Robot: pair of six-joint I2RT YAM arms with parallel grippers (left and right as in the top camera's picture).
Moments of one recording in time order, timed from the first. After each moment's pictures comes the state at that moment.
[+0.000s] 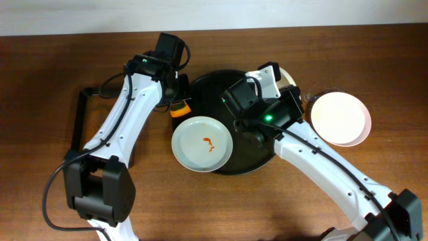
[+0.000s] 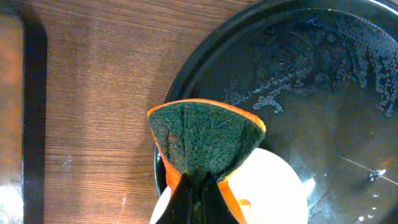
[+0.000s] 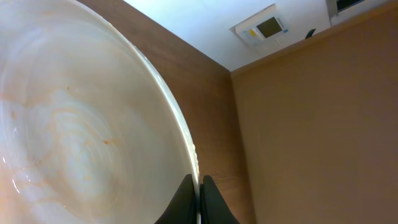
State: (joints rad) left arm -0.30 1.93 1.73 -1.05 -0.02 -0.45; right arm 0.63 1.60 1.38 -0.93 1.14 0.13
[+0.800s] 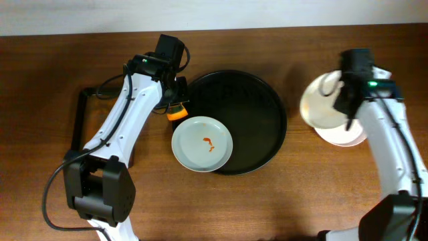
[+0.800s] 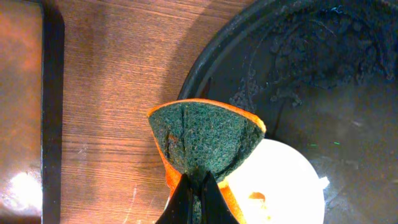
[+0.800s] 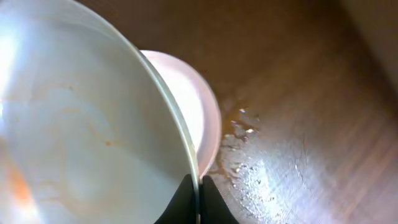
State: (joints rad) left arm -0.30 1.93 1.73 -1.10 -0.06 -0.45; right arm -0.11 1.60 1.38 -0.98 0.49 0.43
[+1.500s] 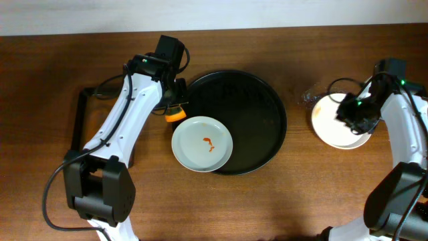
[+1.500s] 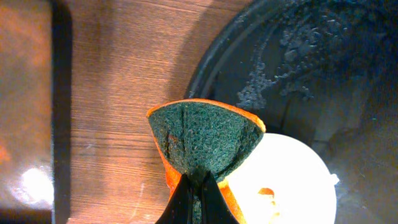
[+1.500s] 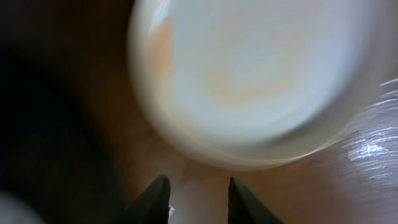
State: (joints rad) left arm -0.30 1.93 1.73 -1.12 -0.08 -0.43; right arm -0.31 1.73 1.38 -1.06 -0.24 0.24
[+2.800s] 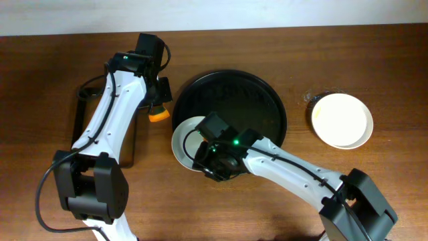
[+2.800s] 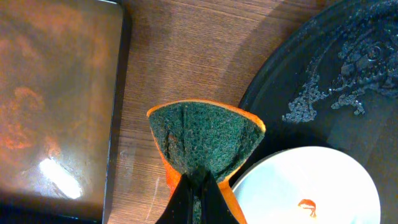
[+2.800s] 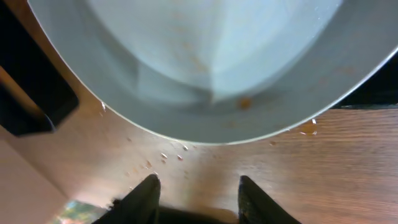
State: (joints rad) left arm -0.20 1.93 1.73 -1.15 -0.10 -0.38; right arm 0.79 1.73 1.16 -0.62 -0.35 1.32
